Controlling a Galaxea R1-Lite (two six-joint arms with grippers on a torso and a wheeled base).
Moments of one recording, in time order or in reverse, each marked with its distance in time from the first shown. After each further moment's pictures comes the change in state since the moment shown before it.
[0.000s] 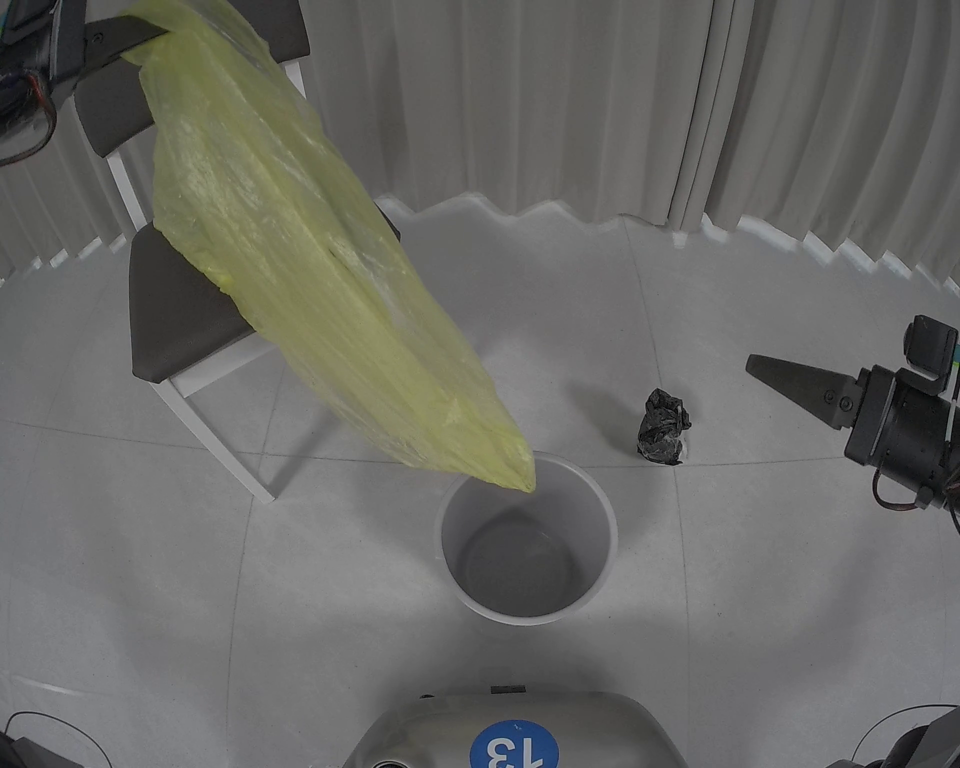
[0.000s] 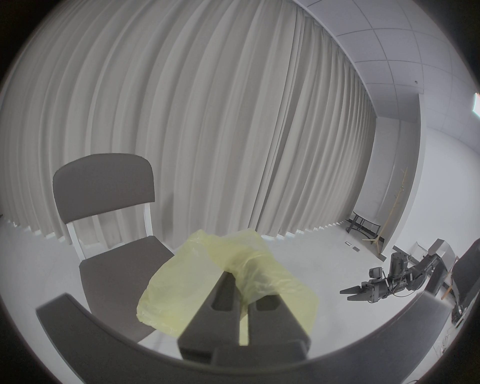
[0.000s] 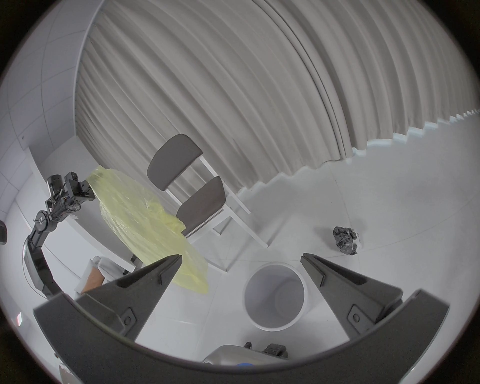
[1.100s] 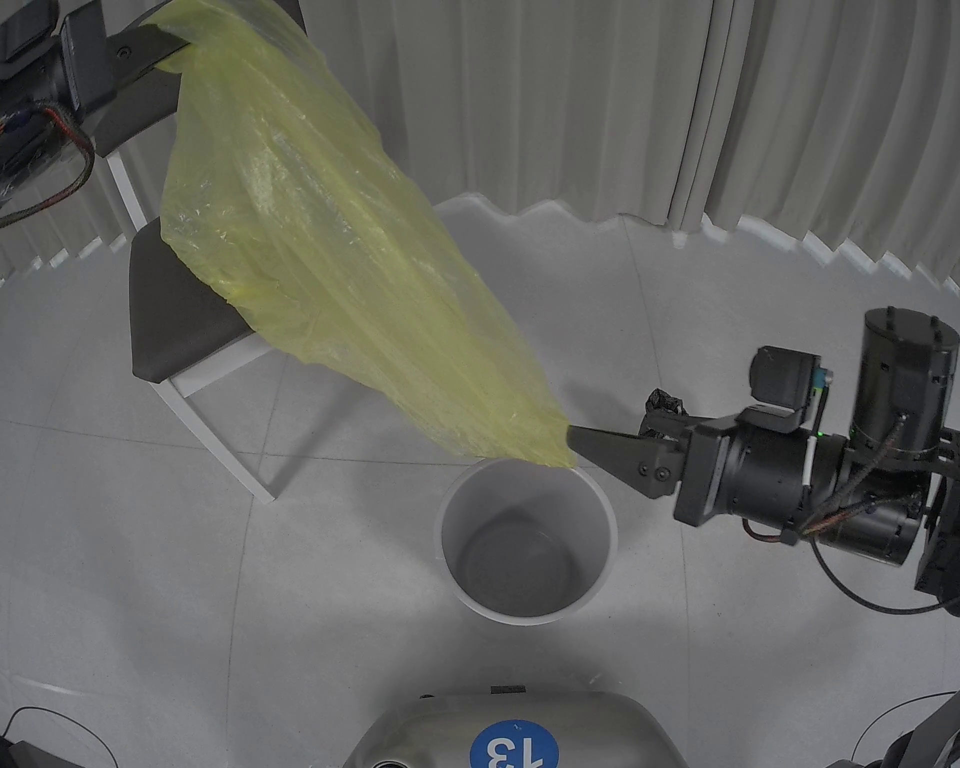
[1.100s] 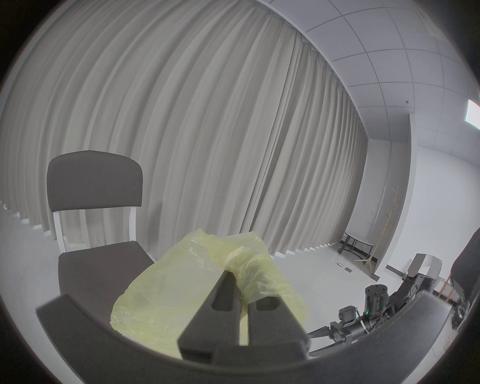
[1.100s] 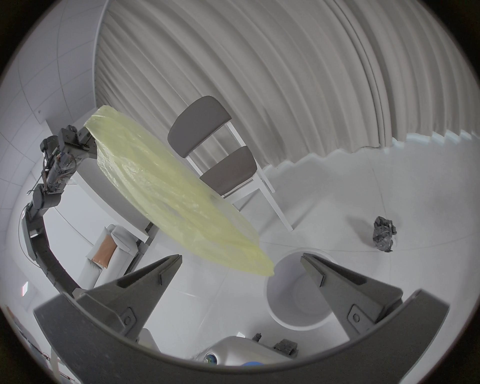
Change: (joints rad) left arm -0.211 -0.097 0.400 -0.457 0.169 -0.048; right arm 0.227 0.289 -0.080 -0.124 -0.041 -0.074
